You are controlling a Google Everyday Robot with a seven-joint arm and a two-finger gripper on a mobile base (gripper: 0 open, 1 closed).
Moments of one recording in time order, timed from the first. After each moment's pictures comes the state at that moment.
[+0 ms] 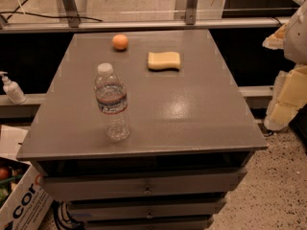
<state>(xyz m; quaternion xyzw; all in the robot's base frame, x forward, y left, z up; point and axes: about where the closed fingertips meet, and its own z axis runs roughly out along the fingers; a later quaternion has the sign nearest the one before) 0.438 -0.217 0.976 -0.60 0.78 -0.03 0.16</state>
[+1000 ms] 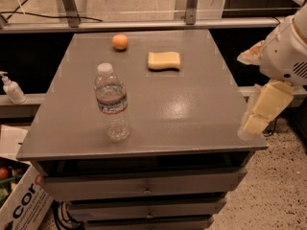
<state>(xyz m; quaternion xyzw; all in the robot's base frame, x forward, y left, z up) 0.438 -0.177 0.948 -0.61 0.76 0.04 0.20</state>
